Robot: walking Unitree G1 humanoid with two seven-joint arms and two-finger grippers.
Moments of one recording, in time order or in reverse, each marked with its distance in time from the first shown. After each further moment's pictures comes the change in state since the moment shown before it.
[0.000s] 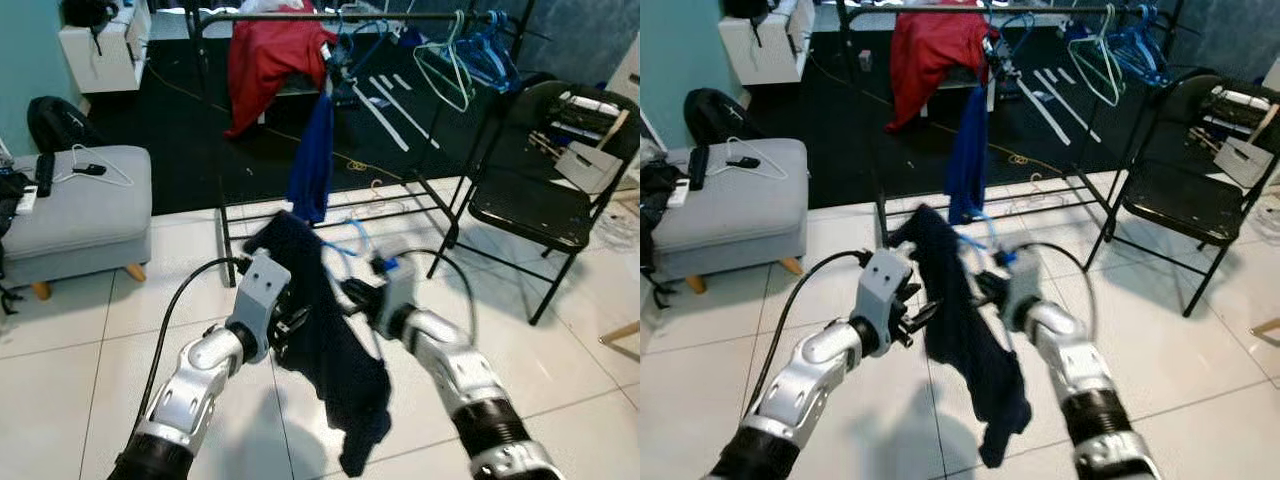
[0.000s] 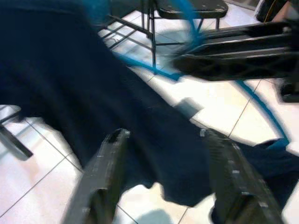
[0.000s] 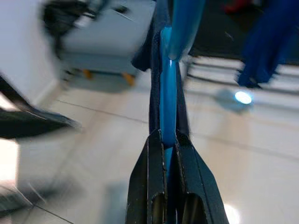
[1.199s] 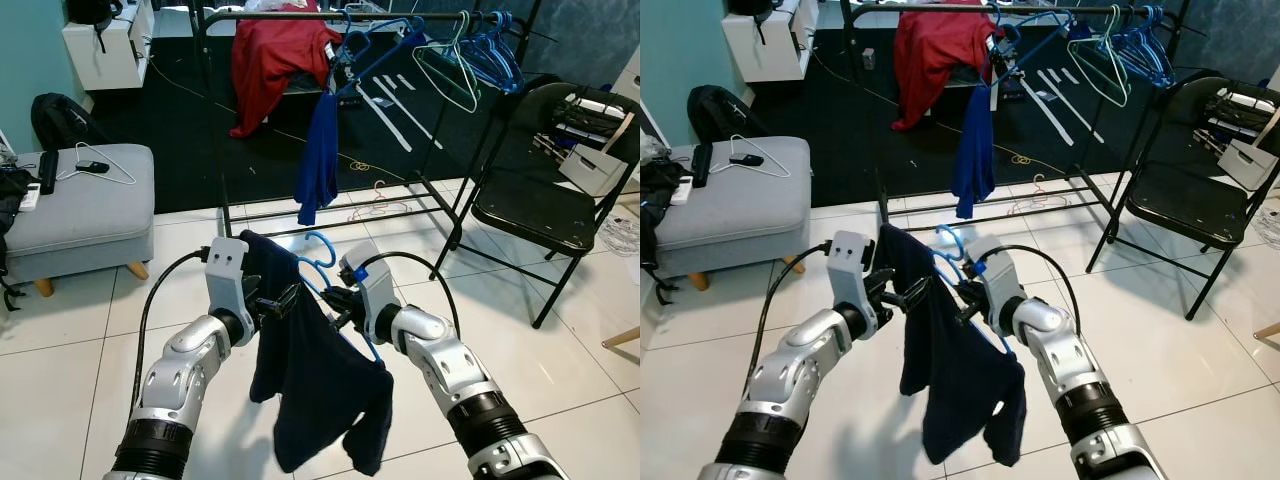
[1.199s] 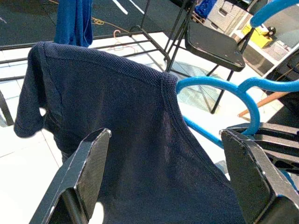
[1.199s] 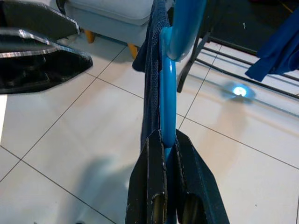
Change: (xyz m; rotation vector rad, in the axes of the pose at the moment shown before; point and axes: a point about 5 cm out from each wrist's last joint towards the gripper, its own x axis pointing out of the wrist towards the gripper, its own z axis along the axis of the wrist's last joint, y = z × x) left arm -0.004 0.029 0.001 -0.344 -0.065 0.150; right arm -0.008 -0.005 -0.014 -0.161 0.134 0.010
